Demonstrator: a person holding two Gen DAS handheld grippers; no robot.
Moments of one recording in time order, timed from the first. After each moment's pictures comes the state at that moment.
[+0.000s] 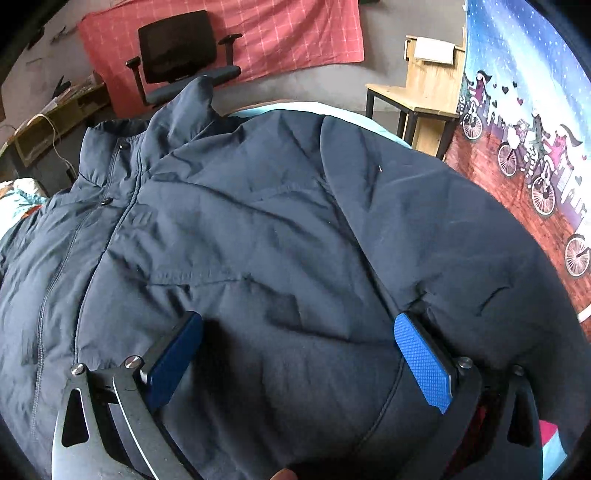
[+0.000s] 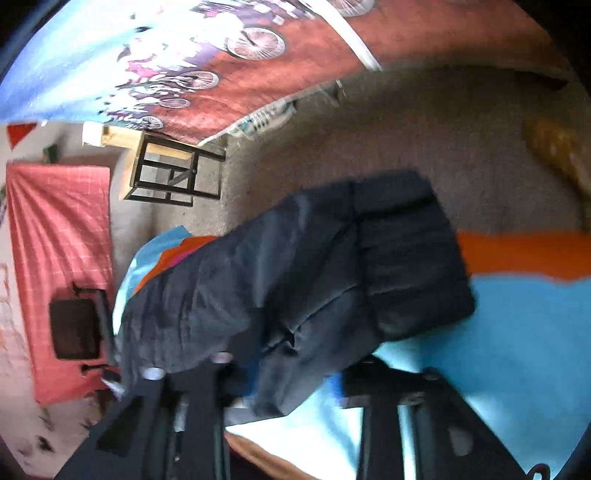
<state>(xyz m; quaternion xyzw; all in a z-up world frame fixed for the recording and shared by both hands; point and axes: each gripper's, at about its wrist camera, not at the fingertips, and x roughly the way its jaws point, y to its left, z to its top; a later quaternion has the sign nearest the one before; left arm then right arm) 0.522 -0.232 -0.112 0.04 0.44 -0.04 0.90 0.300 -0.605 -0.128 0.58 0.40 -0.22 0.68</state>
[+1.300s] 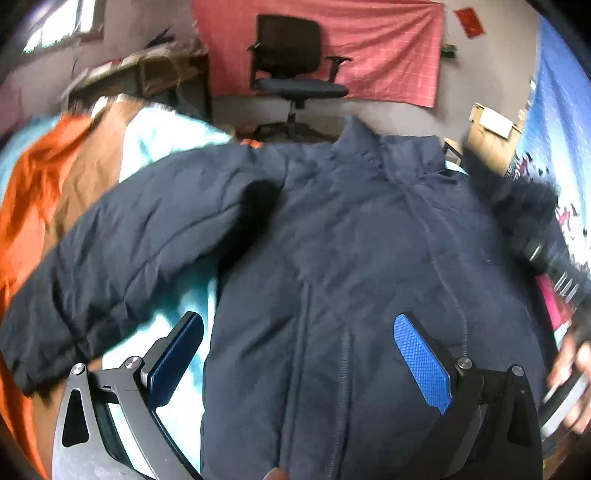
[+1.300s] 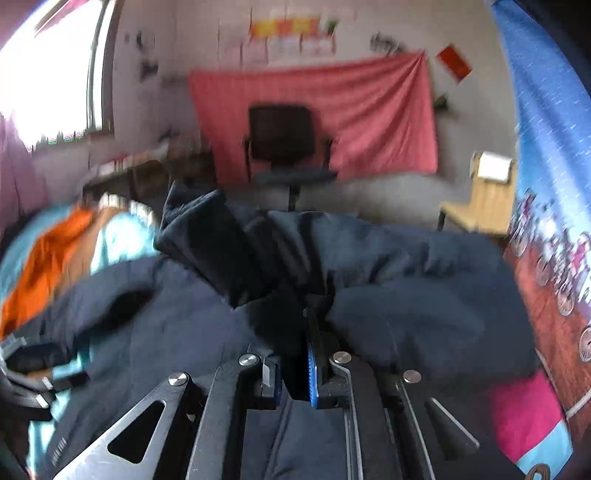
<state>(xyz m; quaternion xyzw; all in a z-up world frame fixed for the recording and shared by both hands) 0.345 0.116 -0.012 -0.07 0.43 0.01 0.90 0.403 -0.141 0.008 0.00 0.30 0.17 0.94</state>
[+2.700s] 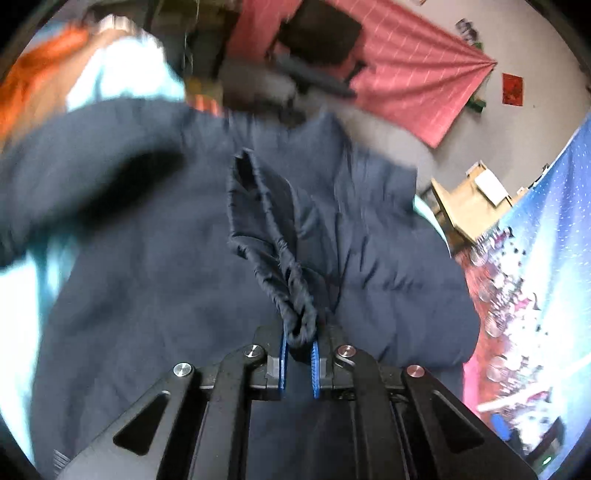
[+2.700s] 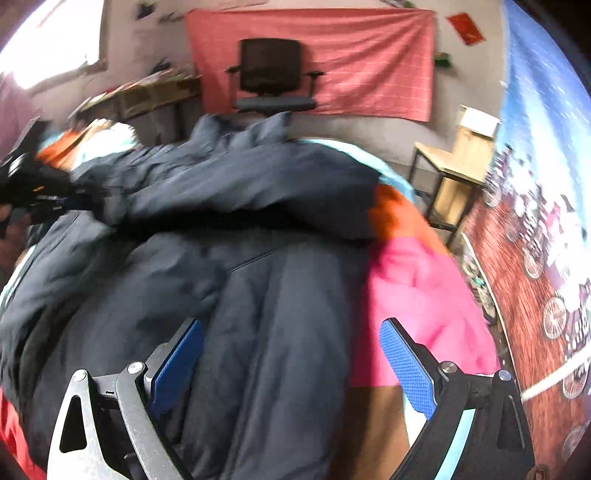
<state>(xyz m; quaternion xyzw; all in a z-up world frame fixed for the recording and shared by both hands) 0.407 0.061 0.009 -0.24 0.42 0.00 0.88 0.352 -0.304 -0.047 -0.05 0.38 0.15 0.91</state>
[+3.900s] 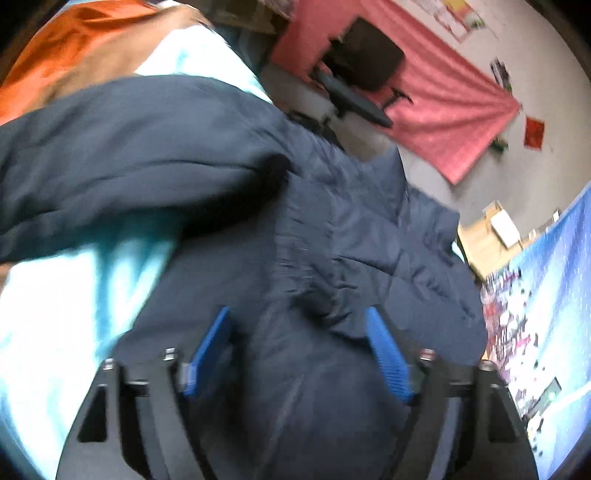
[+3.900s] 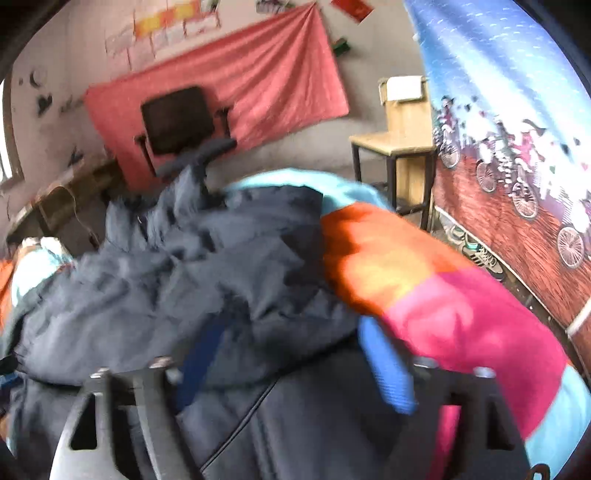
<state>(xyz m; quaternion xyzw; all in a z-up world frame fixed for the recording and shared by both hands) 0.365 0.164 -0.028 -0.31 0.39 0.05 0.86 0.448 -0.300 -0.065 0.12 0.33 0.04 0.94</state>
